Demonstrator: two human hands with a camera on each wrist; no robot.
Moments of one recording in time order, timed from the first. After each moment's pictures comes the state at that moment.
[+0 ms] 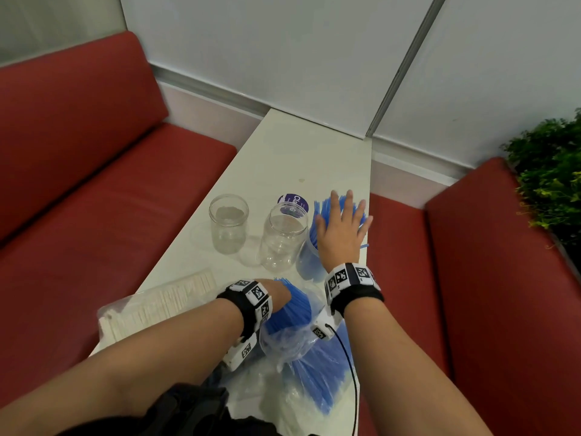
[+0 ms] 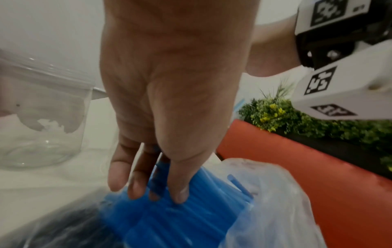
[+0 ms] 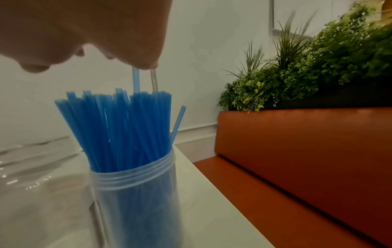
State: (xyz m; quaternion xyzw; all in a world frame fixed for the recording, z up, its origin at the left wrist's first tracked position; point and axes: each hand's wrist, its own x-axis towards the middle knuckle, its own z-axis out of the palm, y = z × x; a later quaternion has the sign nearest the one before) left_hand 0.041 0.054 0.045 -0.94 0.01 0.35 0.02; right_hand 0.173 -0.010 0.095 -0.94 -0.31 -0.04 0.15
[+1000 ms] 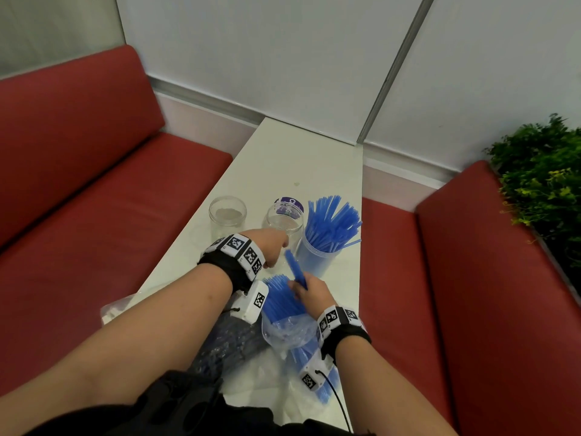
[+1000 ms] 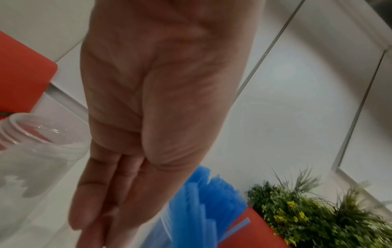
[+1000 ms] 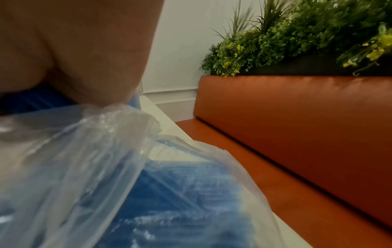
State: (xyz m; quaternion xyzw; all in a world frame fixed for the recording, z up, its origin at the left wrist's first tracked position) left_hand 0.051 0.107 0.117 -0.94 -0.17 0.22 -0.19; right_hand 0.105 -0.066 0.019 -0.85 -0.29 0.29 0.33
